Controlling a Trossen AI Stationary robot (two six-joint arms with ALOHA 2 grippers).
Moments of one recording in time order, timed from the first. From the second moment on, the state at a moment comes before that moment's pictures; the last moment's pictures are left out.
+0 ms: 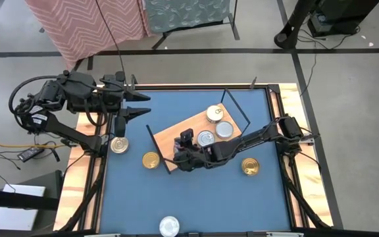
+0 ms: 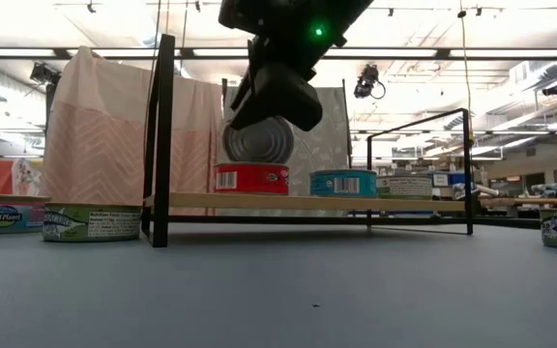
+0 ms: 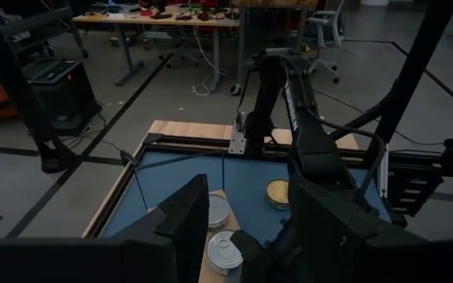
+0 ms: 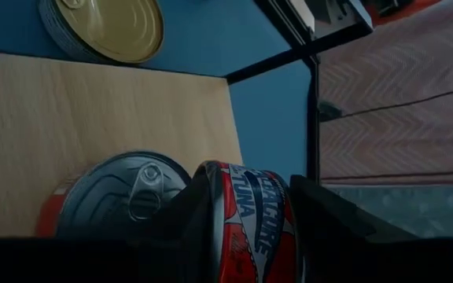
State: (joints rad) left arm -0.10 1.18 1.82 -0.91 -0.23 -0.08; right arm 0.25 1.99 1.49 -0.31 0.72 -0.47
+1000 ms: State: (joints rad) left arm -0.10 1.18 1.82 -0.91 -0.23 -0.08; right arm 0.20 2.00 1.49 -0.27 0.70 -0.51
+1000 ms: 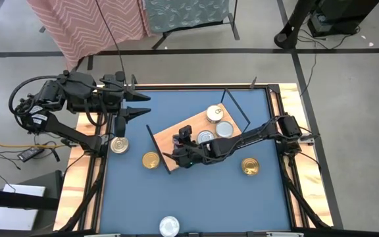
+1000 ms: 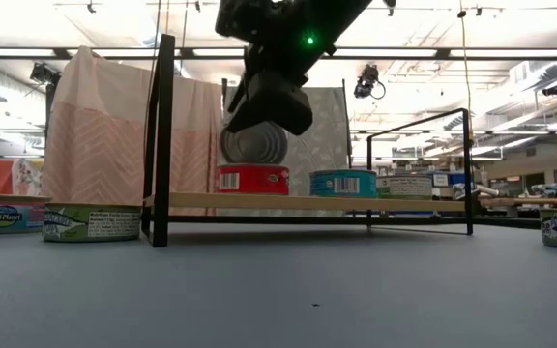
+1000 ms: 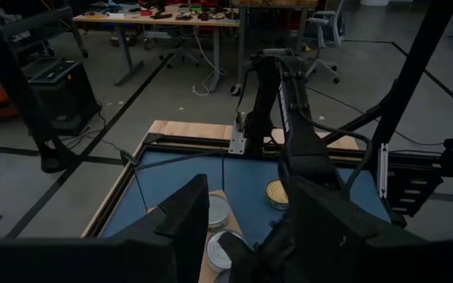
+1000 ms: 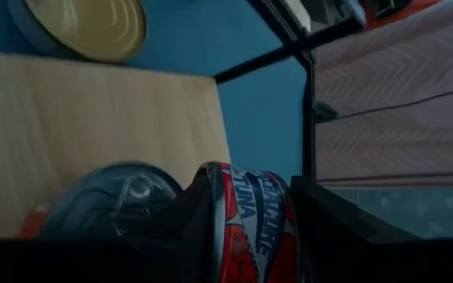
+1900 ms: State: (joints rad) left arm -0.10 1.18 1.82 -0.91 -0.23 -0.08; right arm 0.19 1.99 1.45 -0.32 0.65 -0.41
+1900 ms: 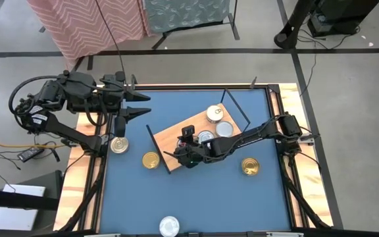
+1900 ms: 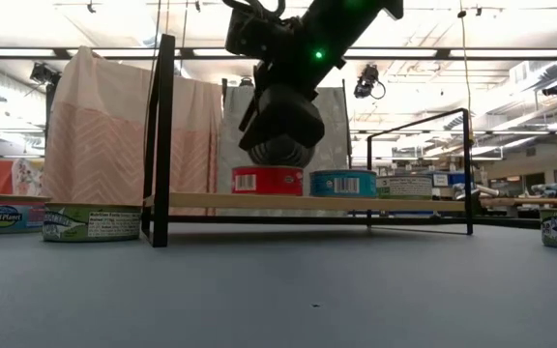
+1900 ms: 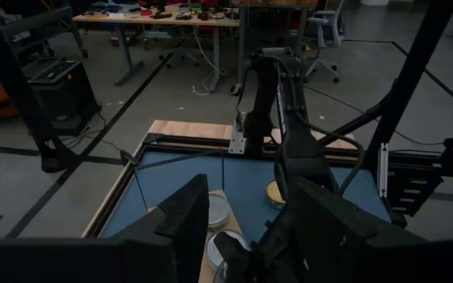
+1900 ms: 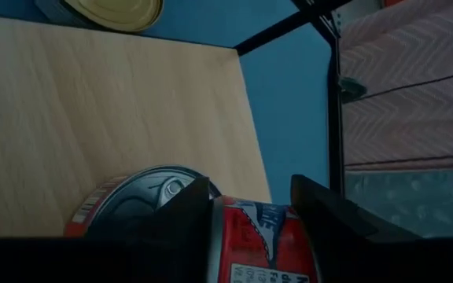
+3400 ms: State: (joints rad) left arm -0.10 1.18 1.78 -0.91 -0.23 -0.10; right arm 0.12 2.00 1.41 -0.19 0.37 -0.18
